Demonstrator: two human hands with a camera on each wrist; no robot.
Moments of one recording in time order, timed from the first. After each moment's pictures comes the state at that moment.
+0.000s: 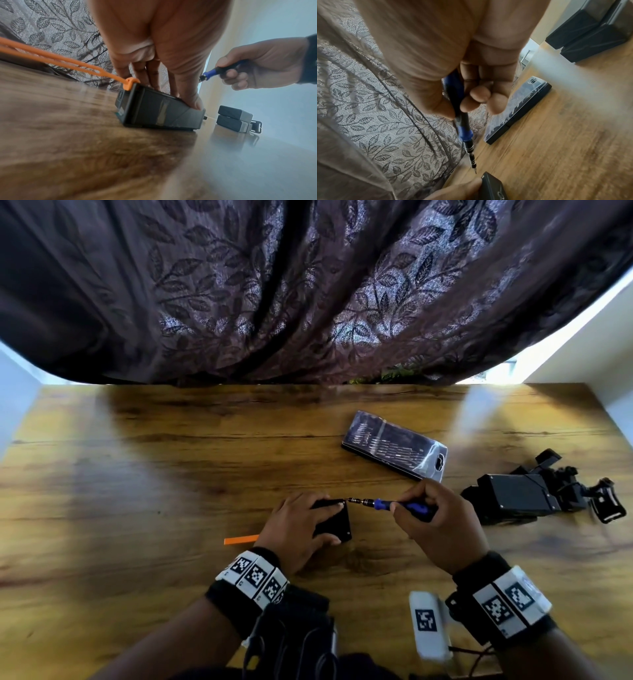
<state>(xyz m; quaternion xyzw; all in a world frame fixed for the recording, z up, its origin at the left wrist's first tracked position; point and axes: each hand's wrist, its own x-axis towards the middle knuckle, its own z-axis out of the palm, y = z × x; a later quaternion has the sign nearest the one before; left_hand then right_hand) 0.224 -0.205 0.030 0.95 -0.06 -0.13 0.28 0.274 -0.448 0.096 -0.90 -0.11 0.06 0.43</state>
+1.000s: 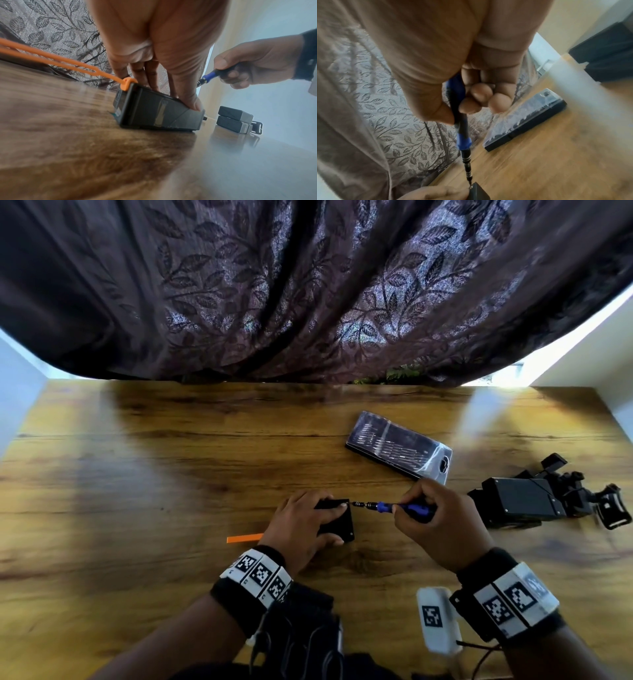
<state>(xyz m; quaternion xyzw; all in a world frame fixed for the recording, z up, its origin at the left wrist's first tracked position) 0.224 -0.205 0.036 0.95 -0.06 -0.14 0.28 0.280 -0.444 0.105 -0.92 -0.15 0.08 0.36</state>
